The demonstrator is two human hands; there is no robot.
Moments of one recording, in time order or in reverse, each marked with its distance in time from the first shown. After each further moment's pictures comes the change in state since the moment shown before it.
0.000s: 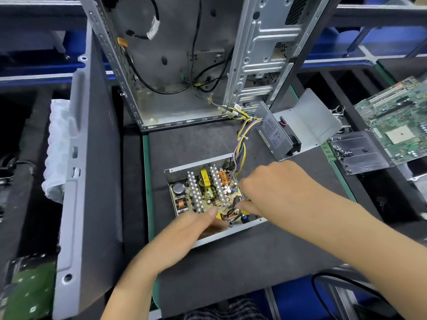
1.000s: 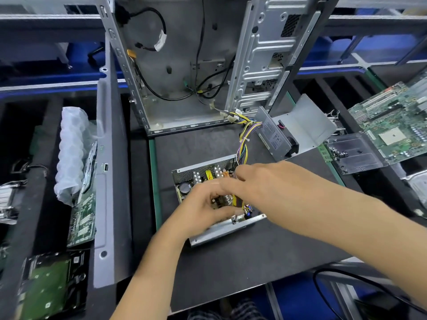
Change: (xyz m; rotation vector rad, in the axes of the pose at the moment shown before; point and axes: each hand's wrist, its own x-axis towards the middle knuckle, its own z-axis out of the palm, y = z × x) left_hand 0.024 0.025 -0.001 0.164 0.104 0.576; right_hand -0.018 -0.009 -0.025 0.013 0.079 -0.159
